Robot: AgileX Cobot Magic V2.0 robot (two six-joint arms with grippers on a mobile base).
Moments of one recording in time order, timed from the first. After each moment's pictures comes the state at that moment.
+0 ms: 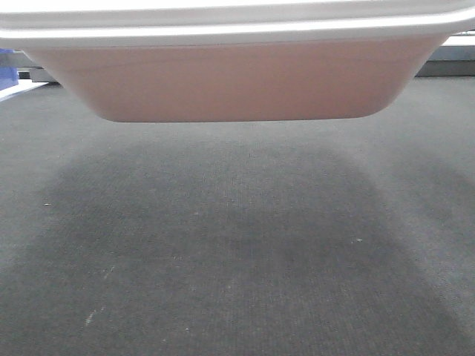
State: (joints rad) left arm 0.03 1.11 -1.00 -1.14 0.98 0.80; right arm -0.13 1.15 -1.06 1.13 1.13 -0.74
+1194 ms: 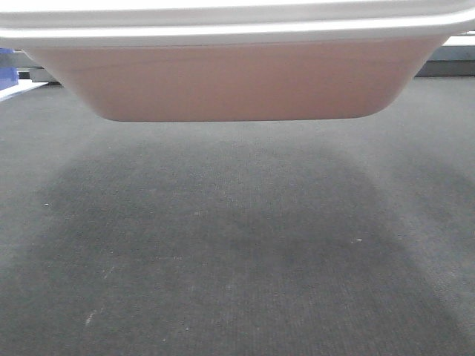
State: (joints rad) left arm 0.03 1.11 -1.00 -1.14 0.98 0.81; right arm -0.13 1.15 -1.06 1.12 1.13 -0.74
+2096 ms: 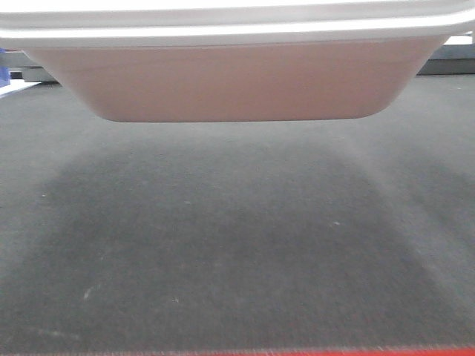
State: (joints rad) left arm 0.03 1.11 -1.00 -1.15 0.98 0.81; right arm -0.13 1.15 -1.06 1.12 1.13 -0.74
